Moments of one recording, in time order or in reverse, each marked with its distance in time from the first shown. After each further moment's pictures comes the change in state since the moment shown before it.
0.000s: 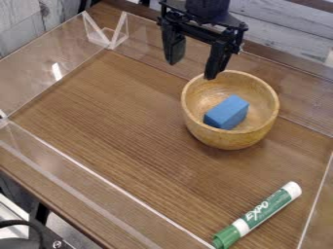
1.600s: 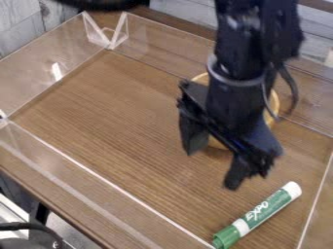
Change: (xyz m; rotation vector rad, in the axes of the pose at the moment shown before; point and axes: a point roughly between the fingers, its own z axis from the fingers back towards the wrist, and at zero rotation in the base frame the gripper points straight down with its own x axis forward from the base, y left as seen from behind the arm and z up) arm -0.101 -0.096 -0.025 0.018 -0.086 -0.316
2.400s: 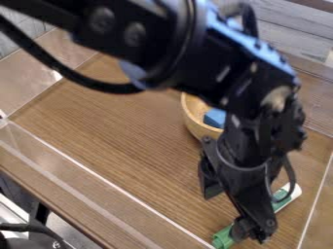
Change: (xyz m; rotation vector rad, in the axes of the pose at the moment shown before) arm 0.002 -0.019 -0.057 0.012 -0.088 -0.214
